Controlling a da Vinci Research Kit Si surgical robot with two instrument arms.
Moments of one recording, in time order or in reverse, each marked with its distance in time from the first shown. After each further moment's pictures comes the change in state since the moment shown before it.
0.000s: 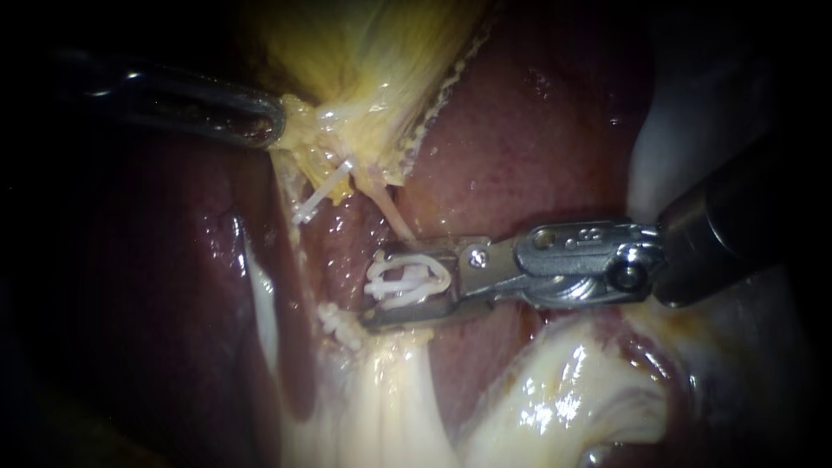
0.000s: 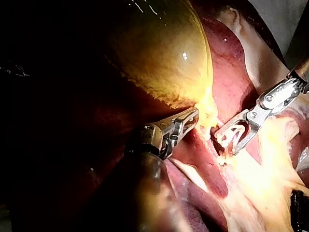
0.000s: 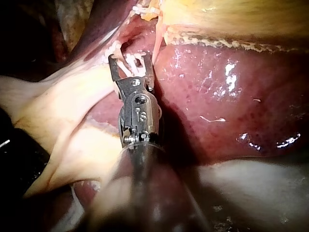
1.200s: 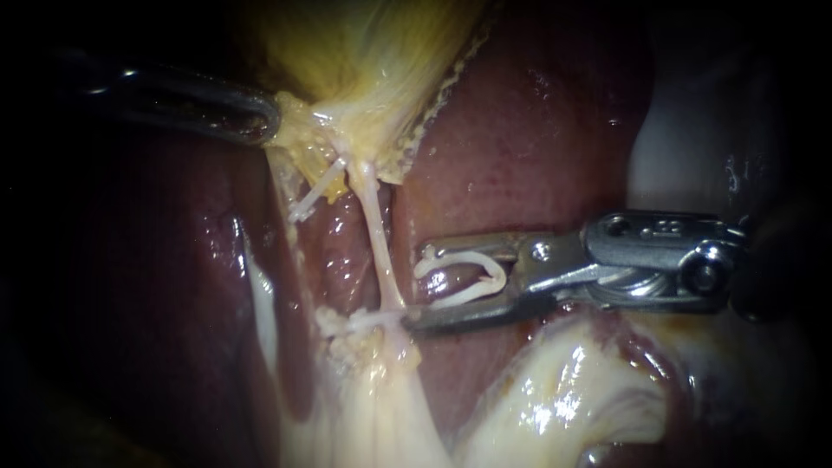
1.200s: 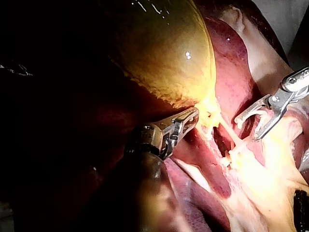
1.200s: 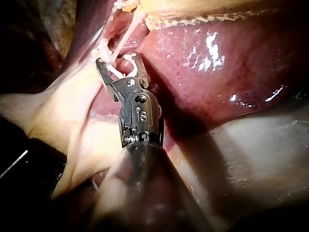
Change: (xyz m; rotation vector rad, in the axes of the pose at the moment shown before) right arm 0.002 -0.001 -0.006 0.078 0.060 0.161; left arm 0.000 0.001 0.000 0.004 0.001 0.002
